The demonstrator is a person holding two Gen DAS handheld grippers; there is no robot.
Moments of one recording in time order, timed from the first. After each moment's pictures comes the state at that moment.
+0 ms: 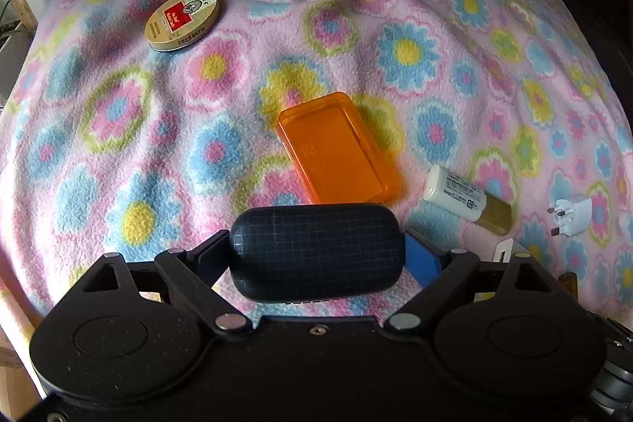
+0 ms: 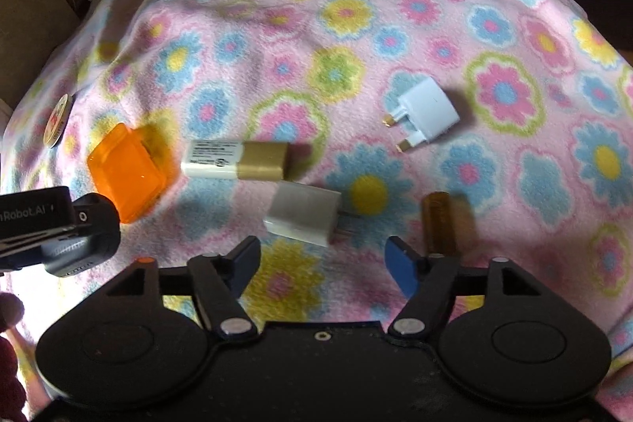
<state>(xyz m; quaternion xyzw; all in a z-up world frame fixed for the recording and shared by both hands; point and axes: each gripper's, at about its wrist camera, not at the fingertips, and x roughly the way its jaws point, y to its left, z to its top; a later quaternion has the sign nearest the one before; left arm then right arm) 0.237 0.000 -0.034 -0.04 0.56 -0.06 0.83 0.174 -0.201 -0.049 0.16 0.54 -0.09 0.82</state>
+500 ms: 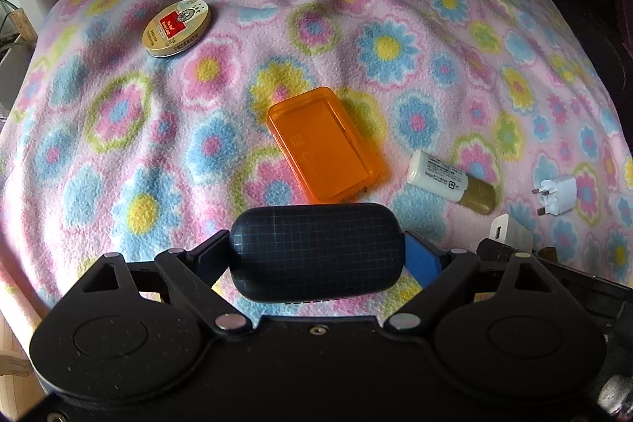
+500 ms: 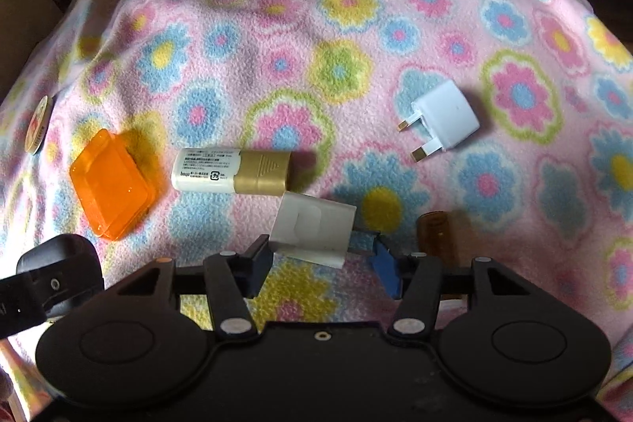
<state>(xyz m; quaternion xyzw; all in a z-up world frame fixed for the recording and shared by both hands) 0.218 -0.007 -0.017 -0.02 0.55 -0.07 0.83 0.200 -0.200 -0.058 0.17 0.56 -0.11 0.81</state>
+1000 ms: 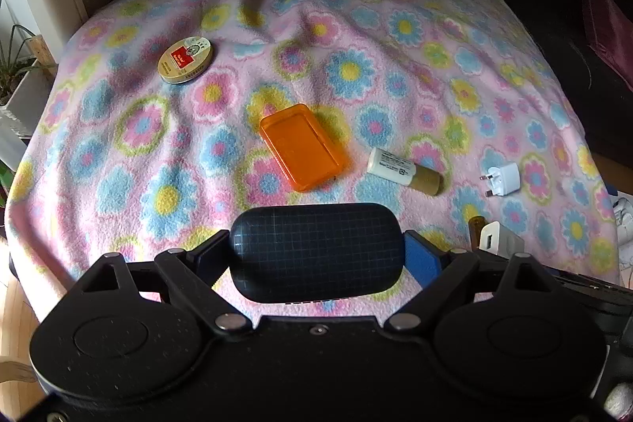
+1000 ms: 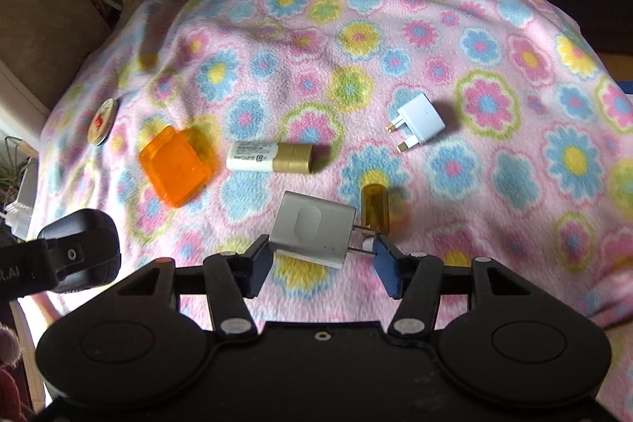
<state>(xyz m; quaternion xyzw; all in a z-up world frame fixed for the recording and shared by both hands) 0.160 -0.003 0.042 -0.02 0.51 -0.10 0.85 0.134 -0.200 0.008 0.18 0.53 -0.06 0.83</state>
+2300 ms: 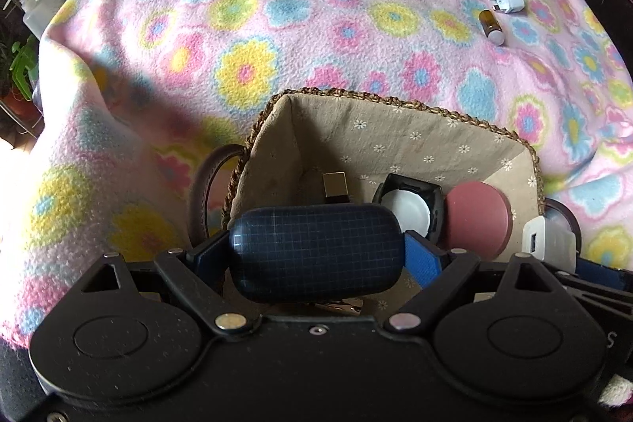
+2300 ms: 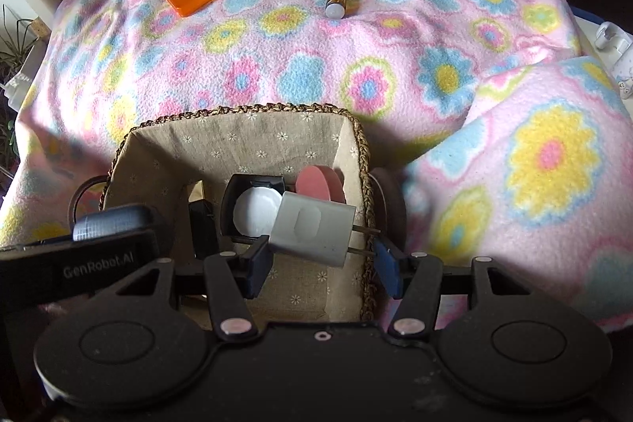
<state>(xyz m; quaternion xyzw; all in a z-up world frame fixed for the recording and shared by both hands) -0.007 0.009 -0.022 0.01 0.59 -0.06 0.81 -0.057 -0.158 0.012 0.13 0.60 -0.07 0.79</state>
